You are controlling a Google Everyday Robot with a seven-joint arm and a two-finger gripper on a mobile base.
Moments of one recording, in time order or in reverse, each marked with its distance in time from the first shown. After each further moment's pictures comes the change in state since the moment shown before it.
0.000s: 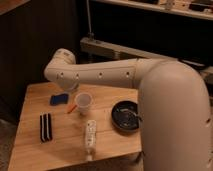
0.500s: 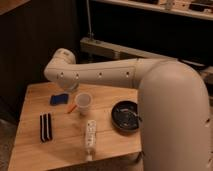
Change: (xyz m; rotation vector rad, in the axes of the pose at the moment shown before) arm 0.005 -0.004 -0.001 0.011 -0.003 0.006
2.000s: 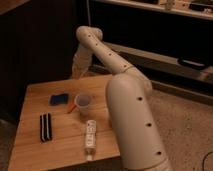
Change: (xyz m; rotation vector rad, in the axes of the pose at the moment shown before) arm 0.092 -0.033 0.041 0.065 -0.544 -0.081
